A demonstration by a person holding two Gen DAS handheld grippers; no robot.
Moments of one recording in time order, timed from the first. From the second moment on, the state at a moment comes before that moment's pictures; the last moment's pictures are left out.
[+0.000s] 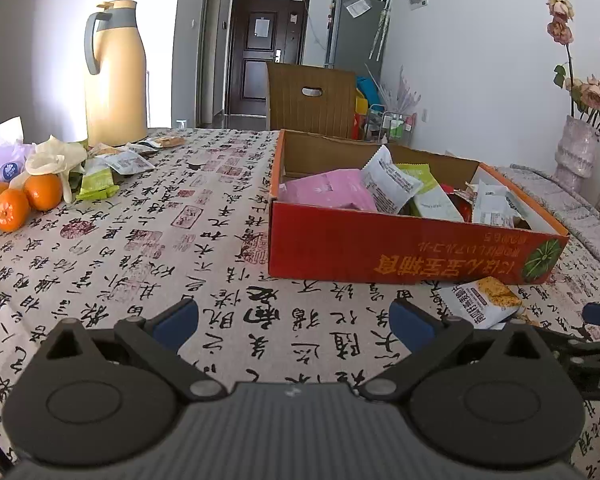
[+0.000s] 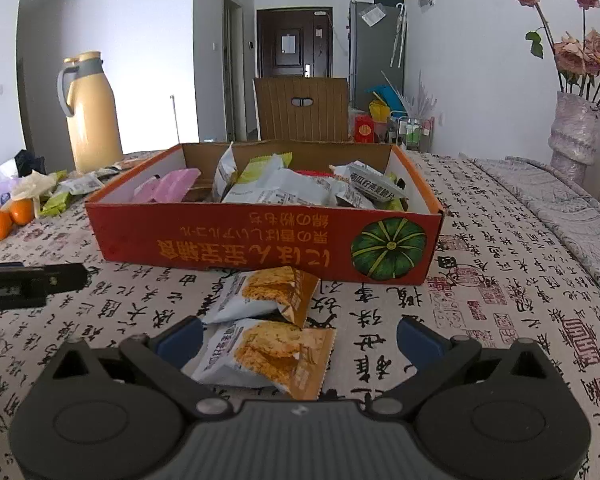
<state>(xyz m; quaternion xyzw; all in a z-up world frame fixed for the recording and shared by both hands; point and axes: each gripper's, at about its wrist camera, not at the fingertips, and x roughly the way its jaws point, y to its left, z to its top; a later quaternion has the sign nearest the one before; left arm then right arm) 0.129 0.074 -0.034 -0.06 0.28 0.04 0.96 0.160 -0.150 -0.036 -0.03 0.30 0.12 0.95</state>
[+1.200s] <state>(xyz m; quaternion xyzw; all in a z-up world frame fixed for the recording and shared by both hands) 0.130 0.077 -0.037 -0.07 0.29 0.05 0.95 0.158 -0.139 -0.053 -0.03 0.33 0.15 0.93</state>
